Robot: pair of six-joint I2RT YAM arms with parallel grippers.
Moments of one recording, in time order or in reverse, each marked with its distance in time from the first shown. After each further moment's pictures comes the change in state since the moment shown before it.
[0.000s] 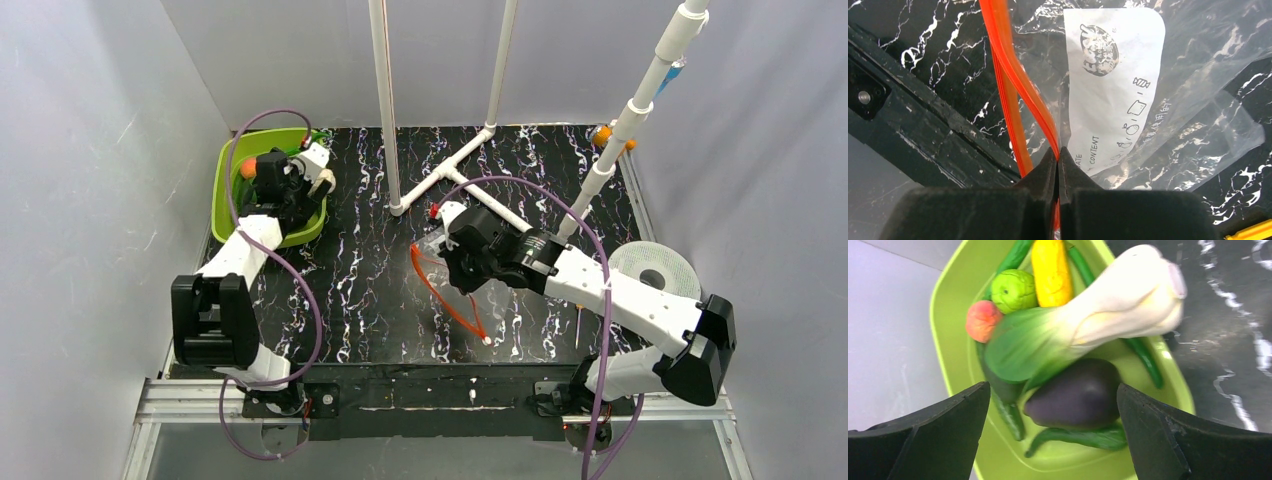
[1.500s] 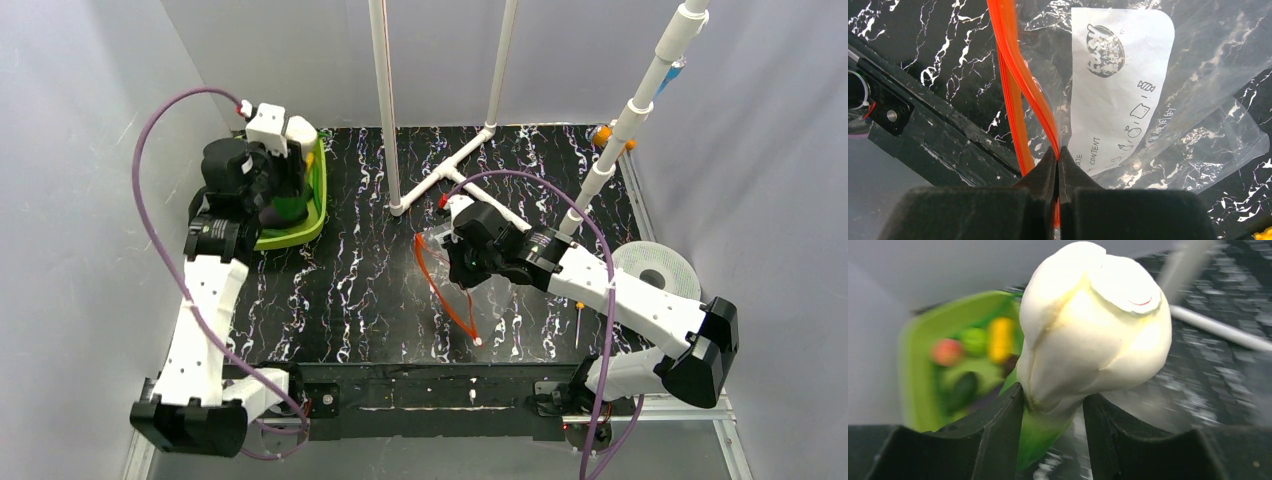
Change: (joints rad) left arm -0.061 -0.352 0.271 -0.331 0.072 -0.408; right arm -0.039 -0.022 -0.011 0.011 -0.033 0.085
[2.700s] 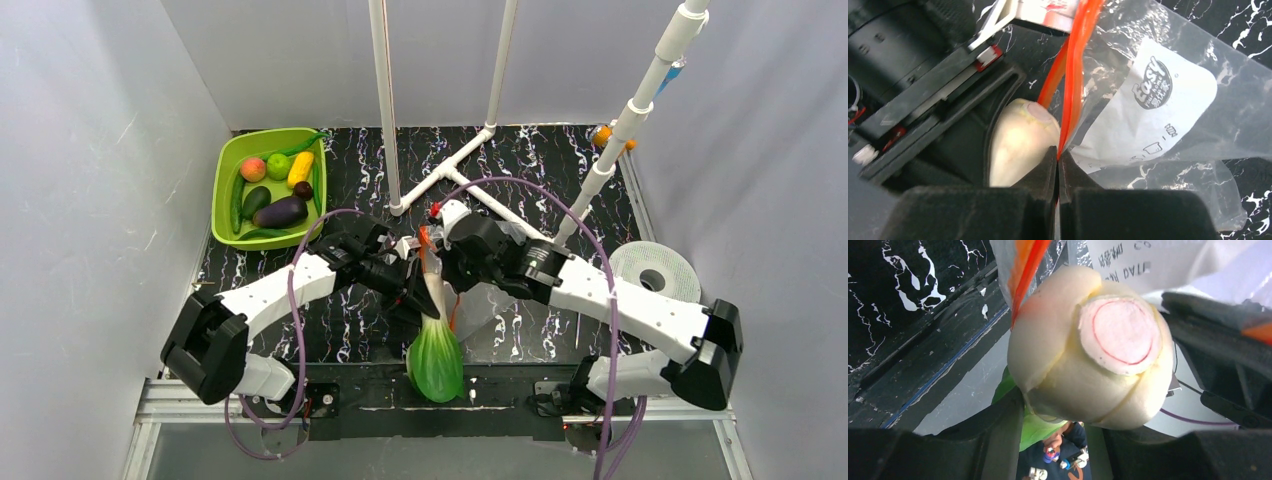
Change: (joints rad) left arm -0.566 0.230 -0.457 -0.031 0.903 -1.134; right arm 0.076 -0.006 -0.045 0.132 0.087 -0.046
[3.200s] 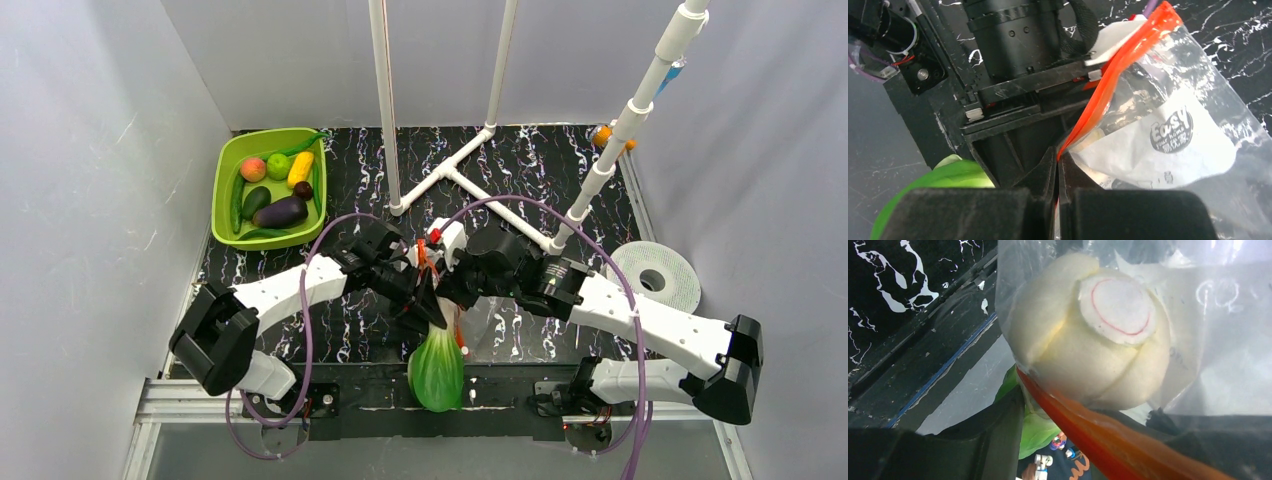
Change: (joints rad) left arm -0.066 0.063 0.000 0.045 0.019 0.003; right arm 0.034 -0.160 -0.148 0.143 -0.198 -0.205
